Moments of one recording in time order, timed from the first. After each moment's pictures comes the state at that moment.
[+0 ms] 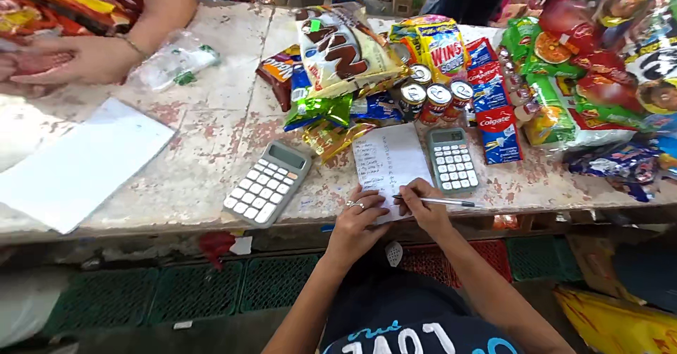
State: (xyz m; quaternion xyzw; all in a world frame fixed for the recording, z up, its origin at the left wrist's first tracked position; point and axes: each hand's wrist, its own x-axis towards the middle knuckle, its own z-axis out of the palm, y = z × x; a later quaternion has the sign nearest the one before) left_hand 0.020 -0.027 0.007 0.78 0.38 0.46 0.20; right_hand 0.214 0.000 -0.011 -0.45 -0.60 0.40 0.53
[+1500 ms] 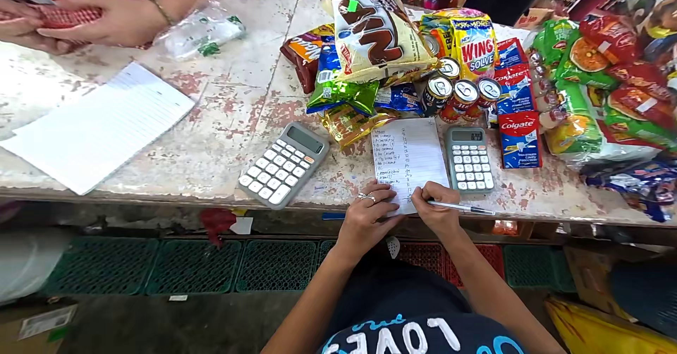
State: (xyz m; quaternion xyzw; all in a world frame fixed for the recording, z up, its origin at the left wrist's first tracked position) left_hand 0.021 -0.029 -0.004 0.74 0.43 0.48 0.19; right_hand 0.215 0.005 -0.045 -0.50 -0.67 0.20 0.51
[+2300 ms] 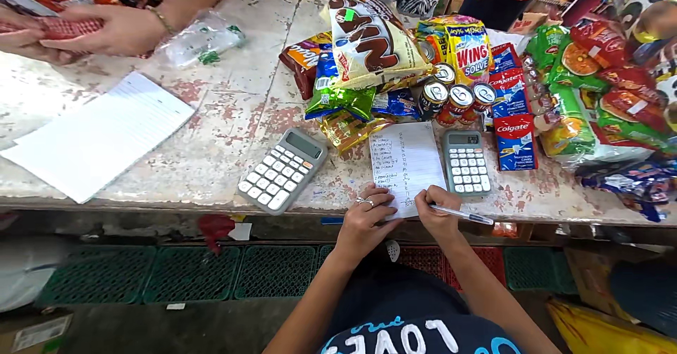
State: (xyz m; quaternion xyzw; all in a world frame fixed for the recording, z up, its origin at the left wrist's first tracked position) left_hand 0.022 -0.027 -0.002 0.75 0.41 0.49 0.18; right_hand 0.220 0.007 -0.048 -0.50 -0.66 0.16 0.54
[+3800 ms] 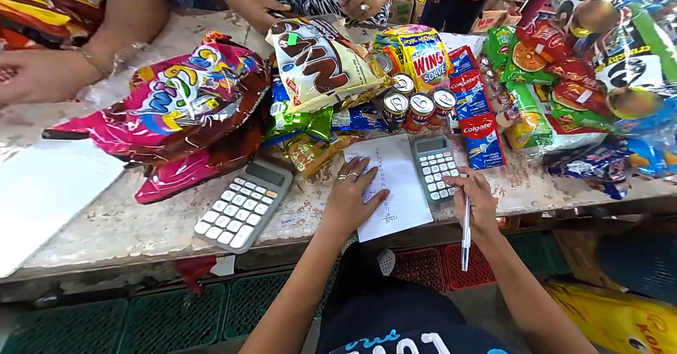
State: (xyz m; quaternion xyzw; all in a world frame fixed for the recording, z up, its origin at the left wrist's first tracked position) left_hand 0.031 0.032 -0.010 0.79 0.48 0.33 0.17; right_hand 0.331 -0.008 -0.007 -0.57 -0.71 0.05 0.41
